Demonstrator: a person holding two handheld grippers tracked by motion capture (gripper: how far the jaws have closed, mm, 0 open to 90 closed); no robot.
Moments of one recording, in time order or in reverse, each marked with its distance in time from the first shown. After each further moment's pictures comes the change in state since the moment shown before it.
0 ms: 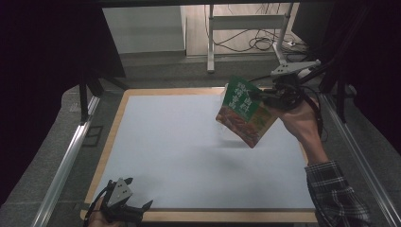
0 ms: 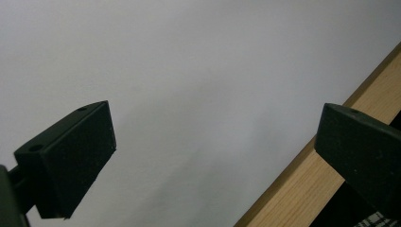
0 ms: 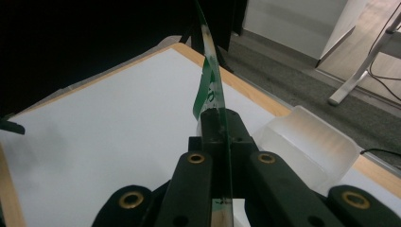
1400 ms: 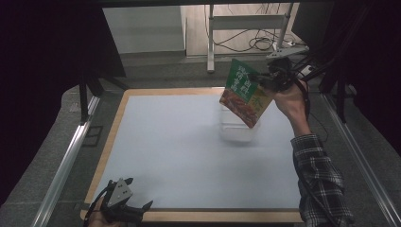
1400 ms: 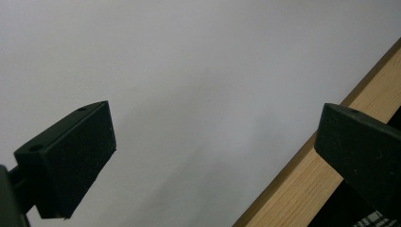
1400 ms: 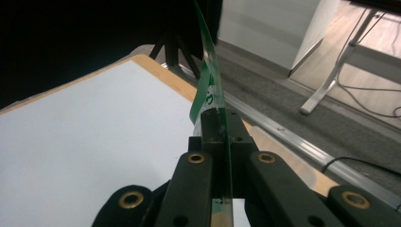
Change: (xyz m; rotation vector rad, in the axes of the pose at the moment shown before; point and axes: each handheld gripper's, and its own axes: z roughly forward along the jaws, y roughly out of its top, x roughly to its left) left arm 0.000 0.000 0.000 0.001 -0.007 0.005; right arm -0.056 0.009 0.047 -0.032 -0.081 -0.008
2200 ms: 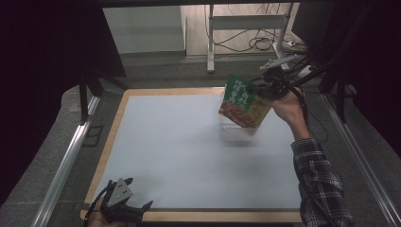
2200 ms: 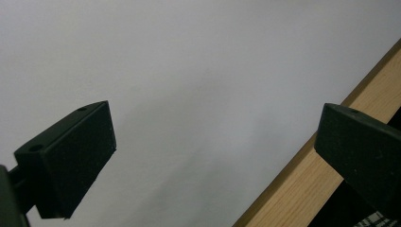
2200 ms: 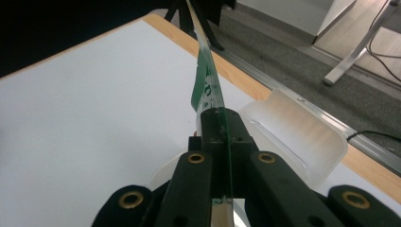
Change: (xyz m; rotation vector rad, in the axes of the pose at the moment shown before) left arm 0.000 0.000 0.000 -0.001 0.000 -0.004; right arm -0.003 -0.023 0.022 0.135 0.066 0.003
